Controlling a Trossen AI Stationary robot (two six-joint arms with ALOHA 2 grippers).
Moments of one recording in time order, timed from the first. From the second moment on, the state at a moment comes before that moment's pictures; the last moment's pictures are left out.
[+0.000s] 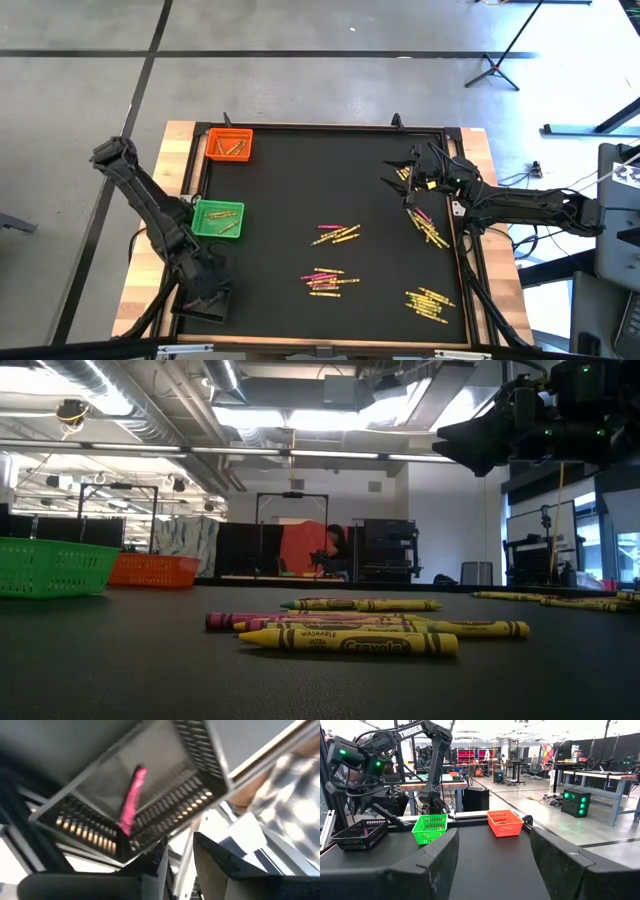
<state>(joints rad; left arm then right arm) -0.84 1.20 0.84 -0.80 0.33 -1.76 -0.42 0.85 0.19 0.77 -0.27 0.02</state>
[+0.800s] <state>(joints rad) -0.29 1.29 0.93 -0.55 -0.03 -0.67 -0.42 0.85 0.19 0.75 -0.29 0.05</state>
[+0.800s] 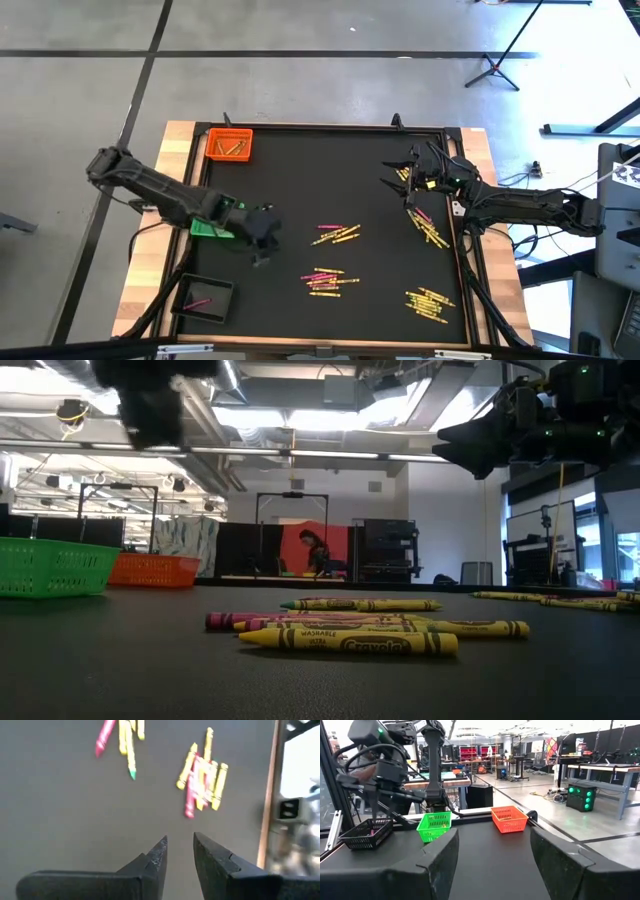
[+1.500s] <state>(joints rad) -0.09 1.68 0.93 0.07 -0.17 -0.07 -0.42 0.85 0.19 0.73 -0.28 0.06</state>
